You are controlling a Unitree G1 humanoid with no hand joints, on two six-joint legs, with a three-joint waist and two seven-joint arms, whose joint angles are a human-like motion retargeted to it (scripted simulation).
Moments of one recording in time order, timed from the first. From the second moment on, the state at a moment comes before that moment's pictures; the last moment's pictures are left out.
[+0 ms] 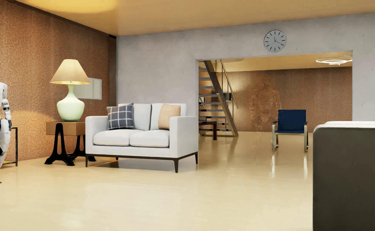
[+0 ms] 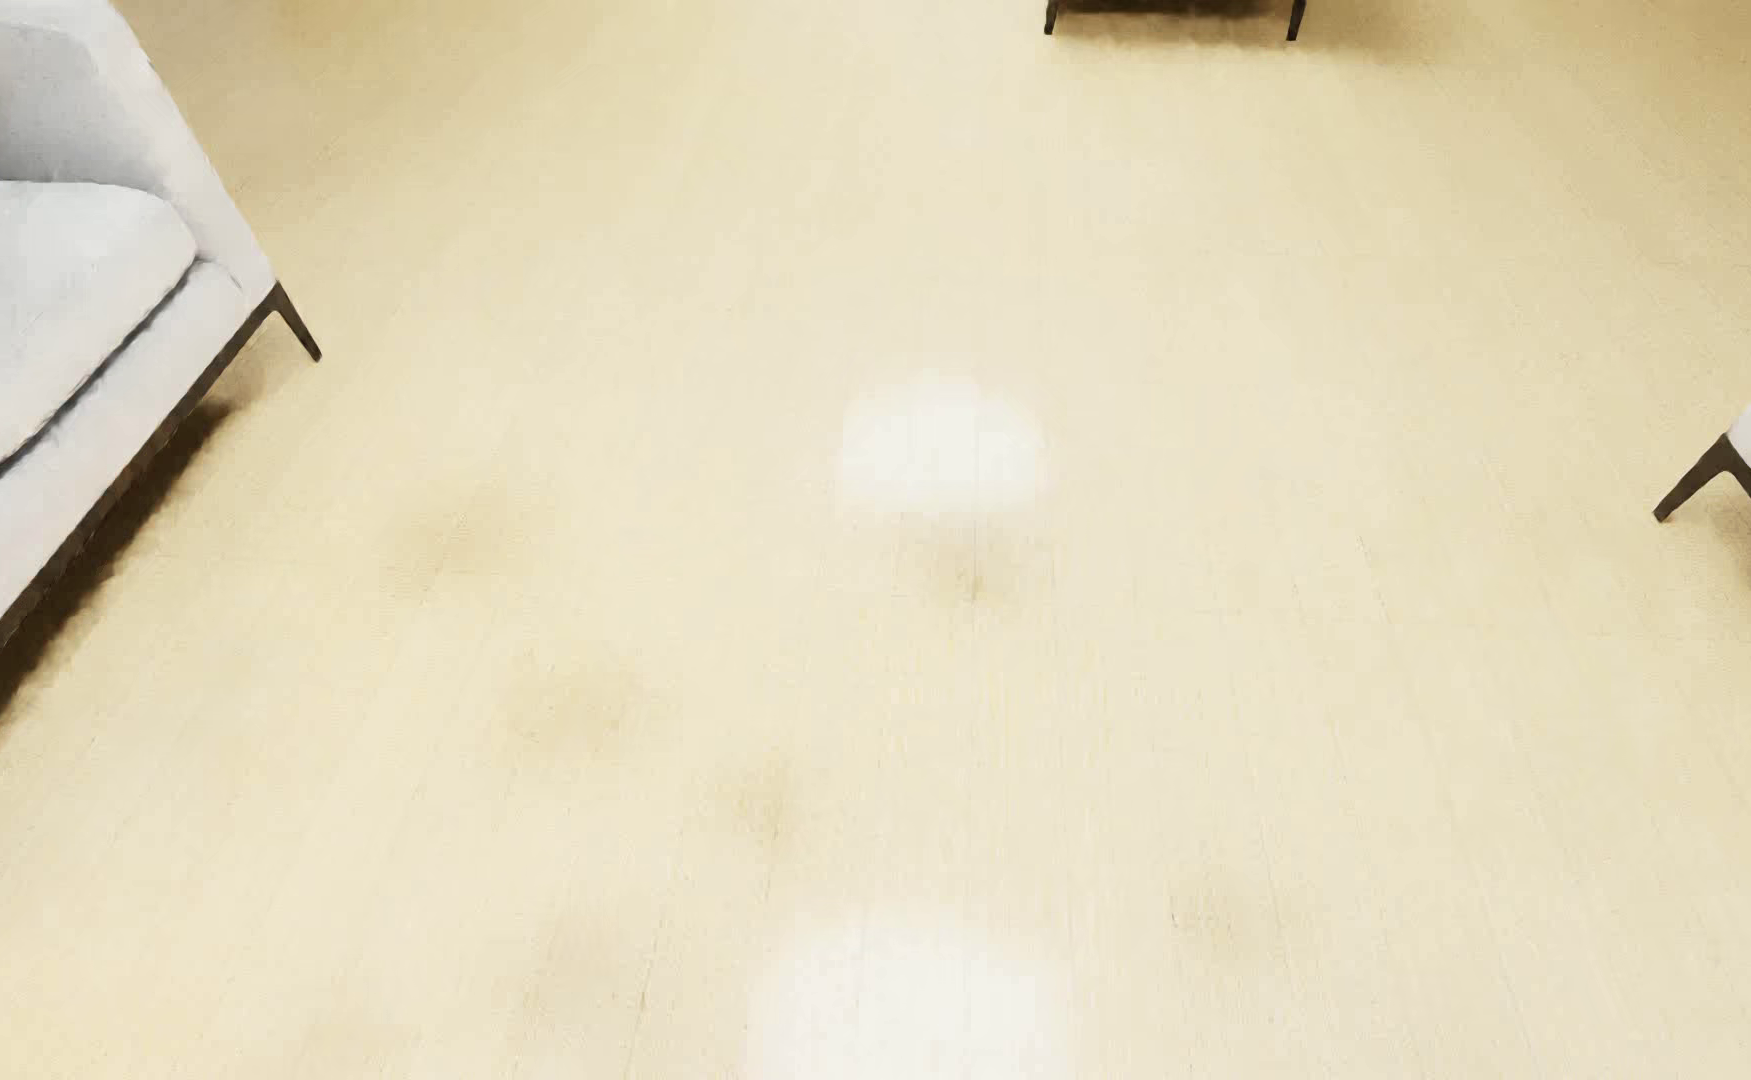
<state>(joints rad) -0.07 0.07 -0.04 -0.15 -0.01 -0.02 0.00 0.00 0.05 0.46 0.23 0.16 0.15 -0.17 -0.13 0.33 -0.32 0.00 0.00 -0.68 0.65 0.87 0.90 0.00 0.00 0.00 0.00 0.00 0.00</state>
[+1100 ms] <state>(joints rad) -0.47 0.30 0.17 -0.08 -0.01 -0.08 0.00 0.00 0.11 0.46 0.51 0.32 0.11 -0.30 -0.49 0.38 -0.37 0.00 0.00 -0.75 0.43 0.91 0.73 0.00 0.00 0.00 0.00 0.00 0.00</state>
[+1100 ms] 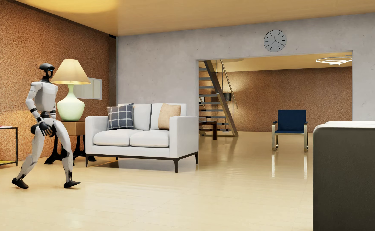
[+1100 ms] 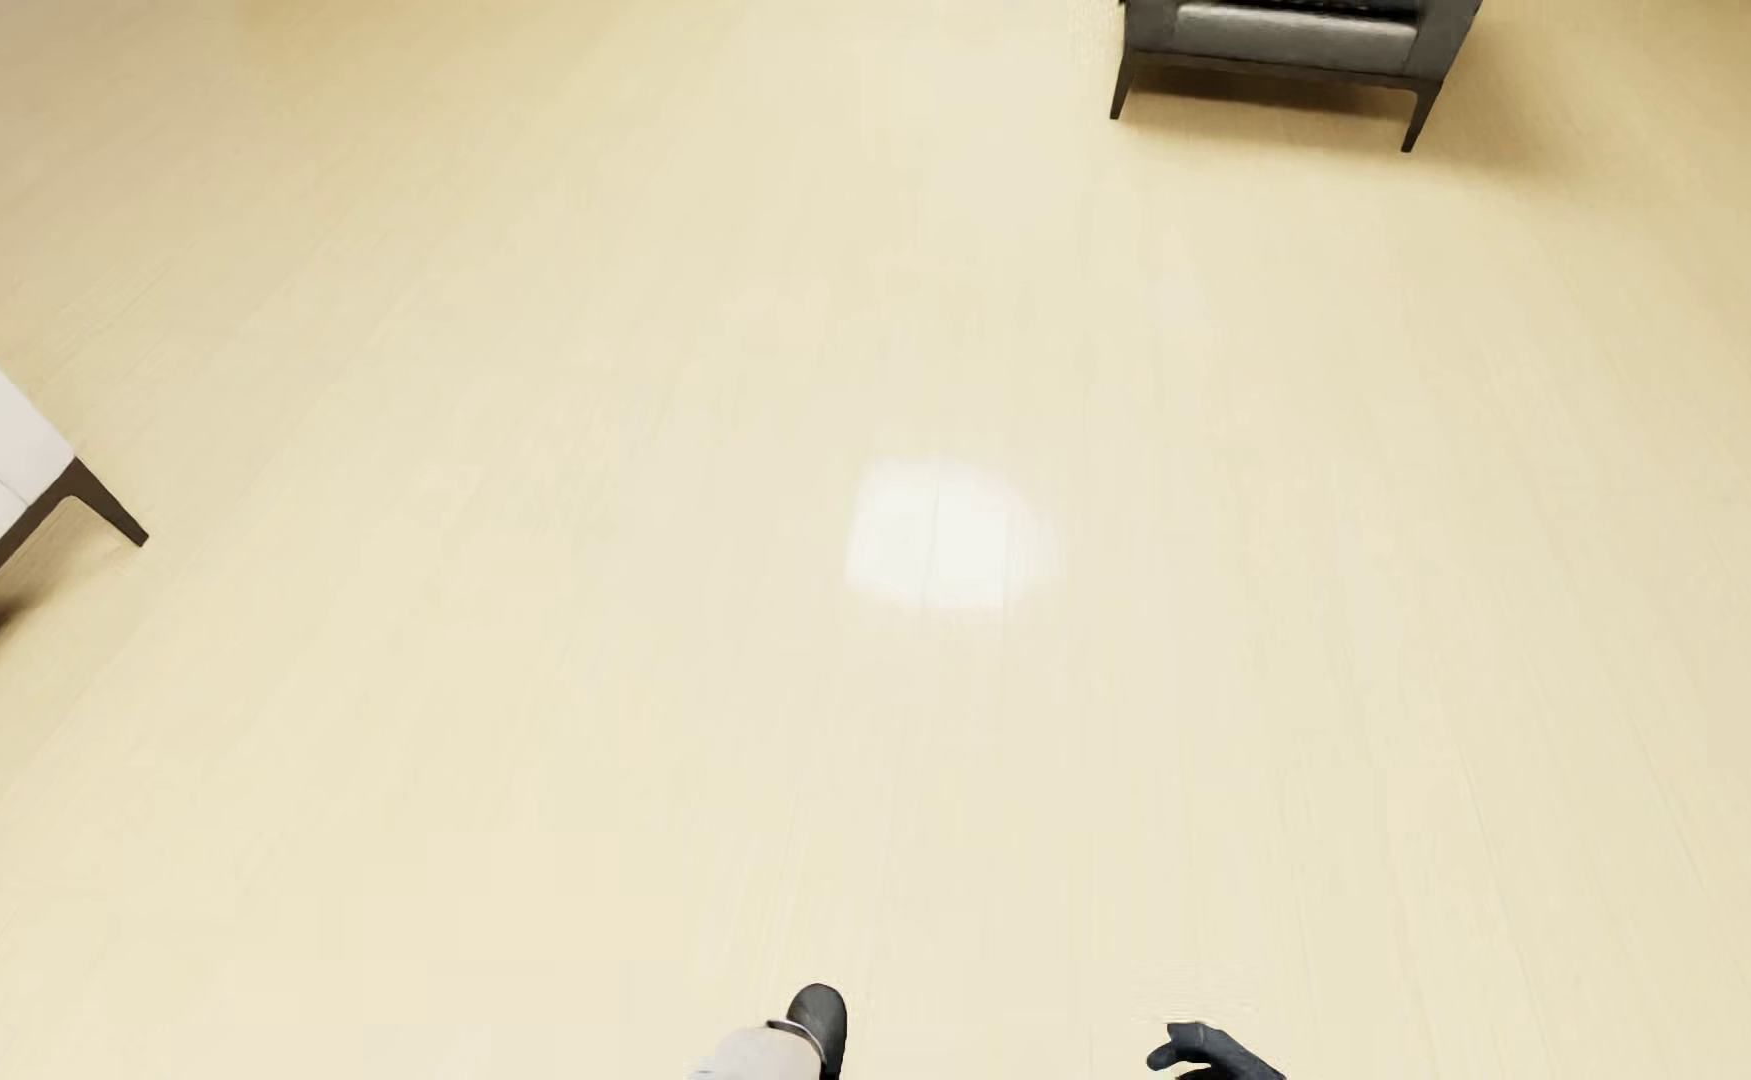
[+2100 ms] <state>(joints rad) -0.38 0.27 0.06 -0.05 0.01 -0.02 0.00 0.00 0.06 0.13 0.51 0.32 0.22 0.12 -0.39 0.37 -0.40 0.00 0.00 -0.73 0.38 0.94 0.72 0.00 0.00 0.00 0.00 0.00 0.00</state>
